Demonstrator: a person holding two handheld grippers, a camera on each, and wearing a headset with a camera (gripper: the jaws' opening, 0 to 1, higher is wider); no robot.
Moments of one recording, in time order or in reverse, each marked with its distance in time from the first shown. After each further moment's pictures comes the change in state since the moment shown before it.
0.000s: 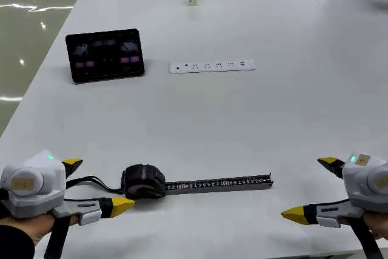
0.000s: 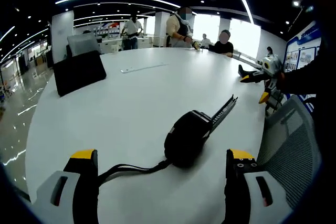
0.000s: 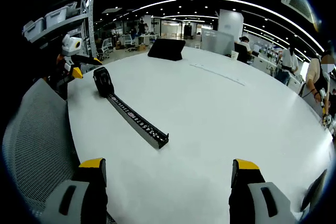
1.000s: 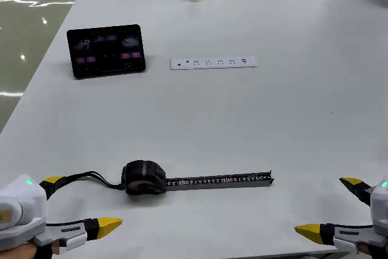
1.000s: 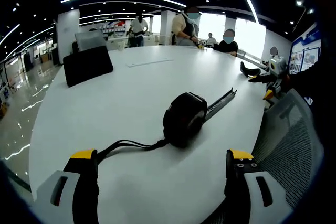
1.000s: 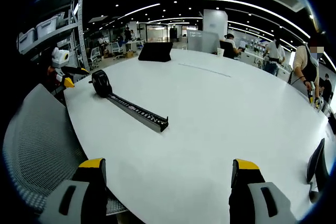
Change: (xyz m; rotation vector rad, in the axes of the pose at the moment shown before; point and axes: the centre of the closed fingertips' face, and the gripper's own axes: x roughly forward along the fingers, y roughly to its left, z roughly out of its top) left arm -0.026 -0.001 -0.029 -0.022 0.013 0.044; right arm -0.025 0.011 -0.023 0.057 -0.052 -0.065
